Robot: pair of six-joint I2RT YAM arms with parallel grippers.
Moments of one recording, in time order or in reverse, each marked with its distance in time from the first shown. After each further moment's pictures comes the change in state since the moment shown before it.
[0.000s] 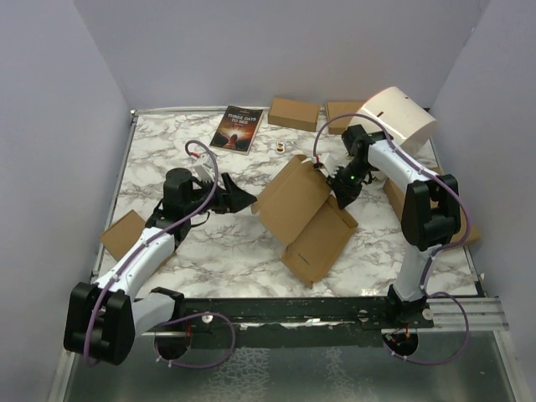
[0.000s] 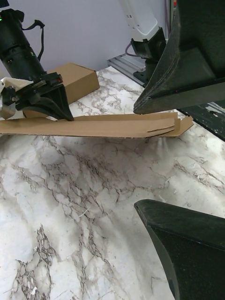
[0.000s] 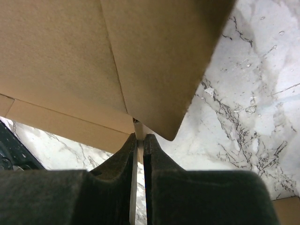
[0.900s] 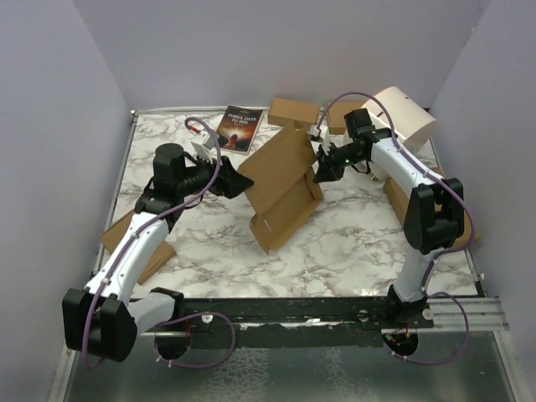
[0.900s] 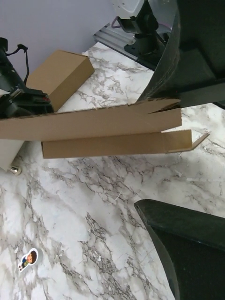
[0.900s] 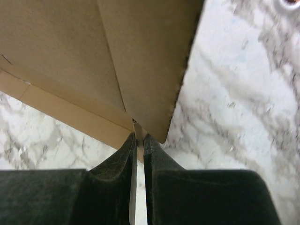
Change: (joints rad) left arm 0.028 0.089 0.304 -0.211 0.081 0.313; right arm 0.000 -0.018 0.020 0.409 -0.400 0.093
